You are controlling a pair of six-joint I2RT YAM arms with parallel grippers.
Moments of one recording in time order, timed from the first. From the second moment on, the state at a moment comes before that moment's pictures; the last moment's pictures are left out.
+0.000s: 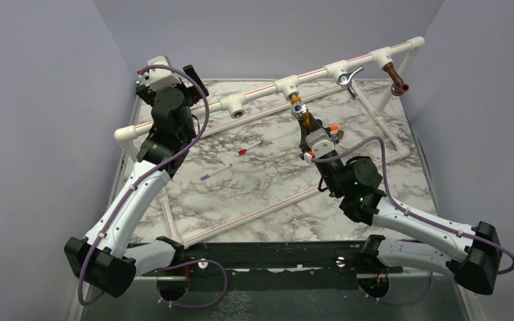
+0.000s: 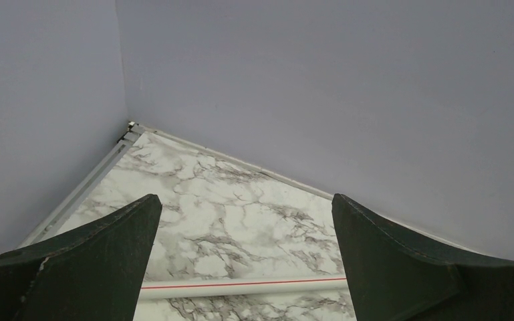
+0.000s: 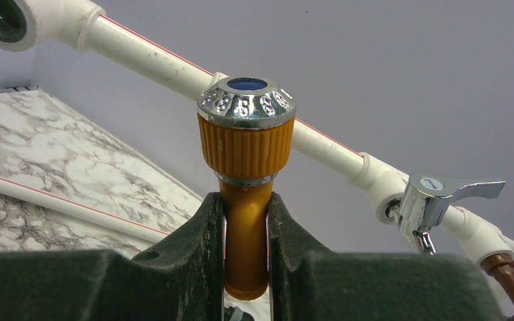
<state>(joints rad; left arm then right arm) -0.42 1.16 1.19 -0.01 -0.68 -0.24 0.95 1.00 0.71 0.69 0.42 -0.76</state>
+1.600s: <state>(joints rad) -0.41 1.17 1.19 0.00 -0.63 -0.19 0.88 1.01 0.72 0.69 0.35 -0.52</state>
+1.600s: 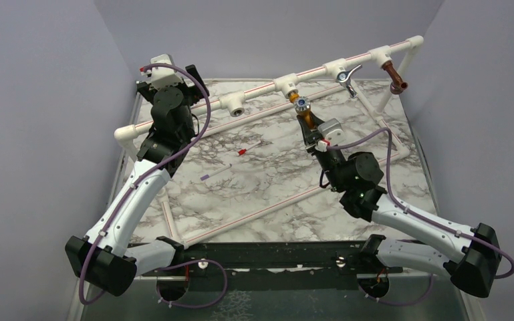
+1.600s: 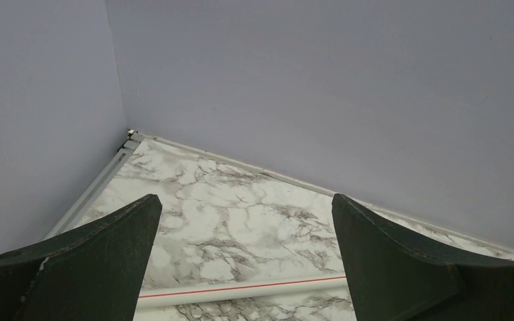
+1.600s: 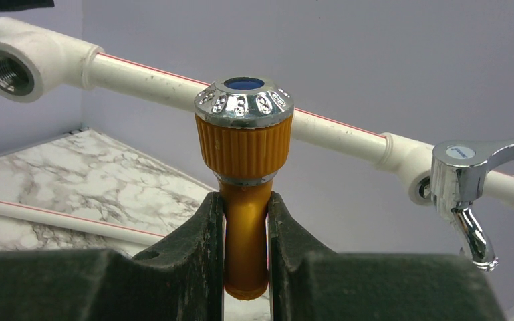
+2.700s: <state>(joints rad) -0.40 1.17 1.19 0.03 -0.61 -0.18 0.89 1.09 0.73 0.79 0.64 0.39</state>
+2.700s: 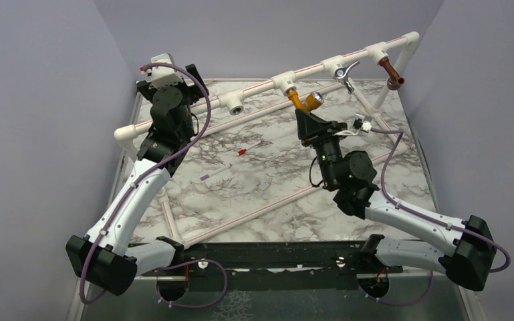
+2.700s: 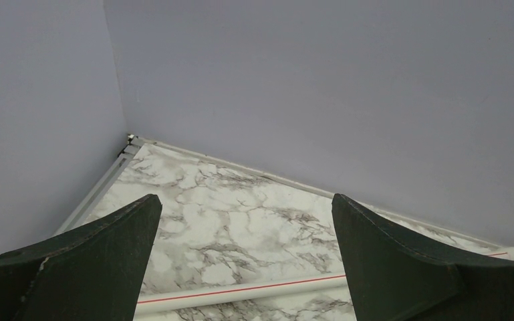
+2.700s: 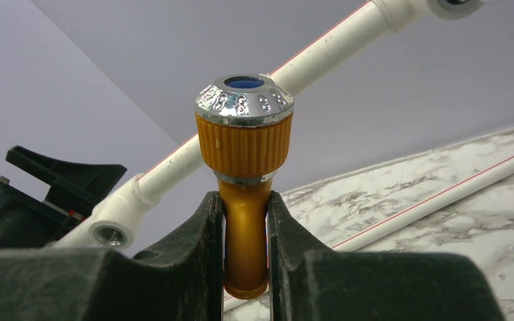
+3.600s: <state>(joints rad) -0.39 1.17 1.19 0.03 -0.61 -0.17 0.88 1.09 0.87 0.36 0.74 1.32</state>
